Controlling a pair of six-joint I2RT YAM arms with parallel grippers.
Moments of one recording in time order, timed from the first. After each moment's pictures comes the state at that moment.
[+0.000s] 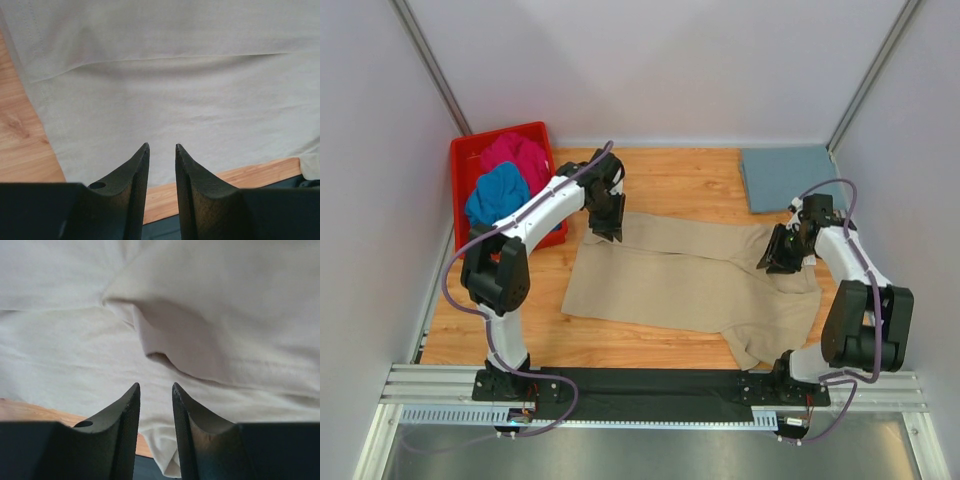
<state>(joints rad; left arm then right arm) -0.49 1.90 1.64 -0.97 0.15 -0.38 -0.16 1.50 1.01 -0.74 -0.34 0.21</state>
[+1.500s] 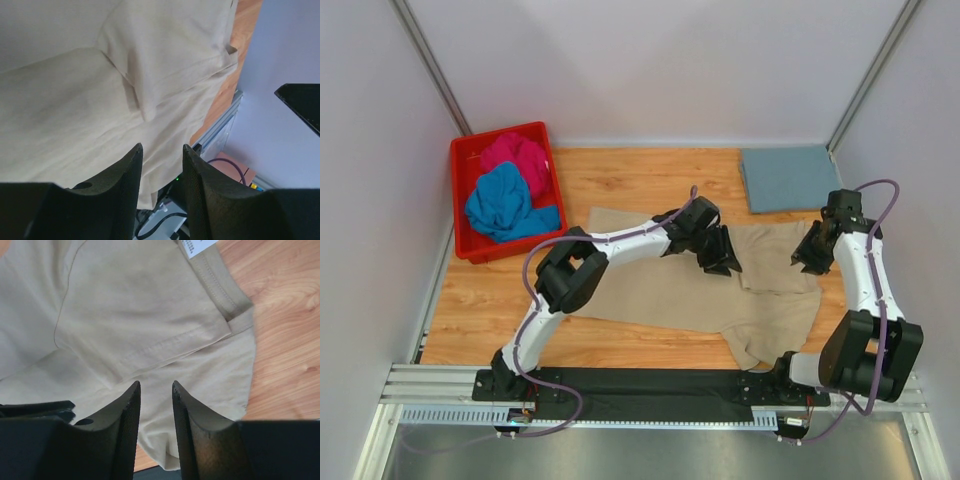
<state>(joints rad) -0.91 2.26 1.75 -0.26 0.44 -1.10 -0.25 1.31 1.04 -0.91 -0.03 0.41</state>
